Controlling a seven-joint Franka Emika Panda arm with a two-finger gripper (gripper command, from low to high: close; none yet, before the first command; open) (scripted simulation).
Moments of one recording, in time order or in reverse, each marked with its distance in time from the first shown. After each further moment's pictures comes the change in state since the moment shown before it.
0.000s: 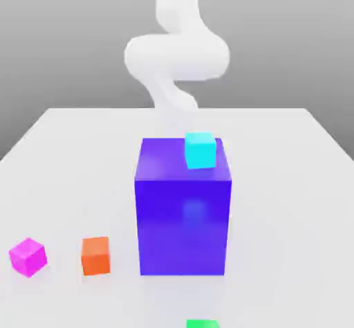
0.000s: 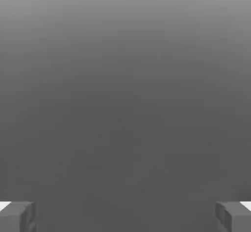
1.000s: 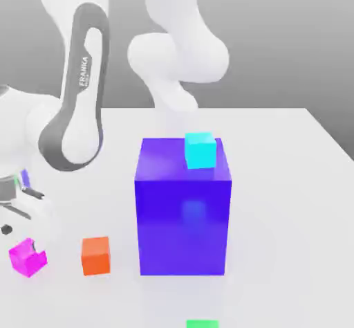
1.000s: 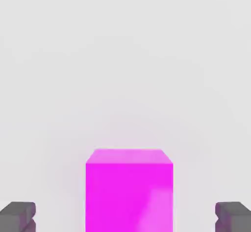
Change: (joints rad) arm -0.406 1.103 -0.182 -0.167 0.302 0.523 -0.375
